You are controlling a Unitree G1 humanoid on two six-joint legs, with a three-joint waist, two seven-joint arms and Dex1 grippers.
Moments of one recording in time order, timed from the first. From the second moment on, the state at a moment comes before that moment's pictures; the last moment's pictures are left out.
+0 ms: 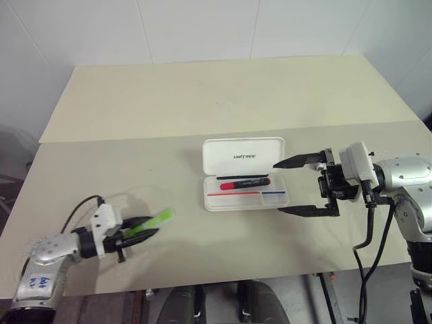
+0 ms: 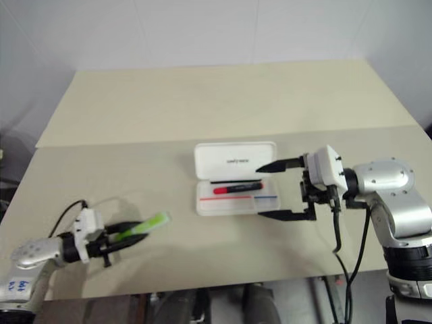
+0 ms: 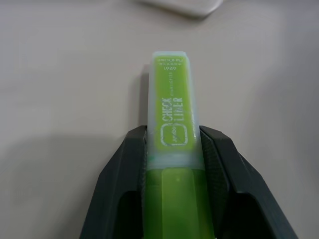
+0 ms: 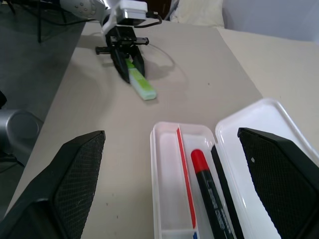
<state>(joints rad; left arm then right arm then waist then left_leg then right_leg) 0.06 0.68 0.16 -0.04 -0.40 0.04 -1.09 -0.43 -0.82 -0.08 -0.17 0.54 0.20 1.43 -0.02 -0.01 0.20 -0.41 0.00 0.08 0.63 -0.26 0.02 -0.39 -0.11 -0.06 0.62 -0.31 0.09</state>
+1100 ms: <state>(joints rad) -0.54 0.52 -0.22 0.12 -0.25 0.08 -1.16 0.11 -0.82 -0.29 -0.28 0.47 0.09 1.17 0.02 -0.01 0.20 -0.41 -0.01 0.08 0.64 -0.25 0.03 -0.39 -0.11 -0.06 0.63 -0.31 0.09</state>
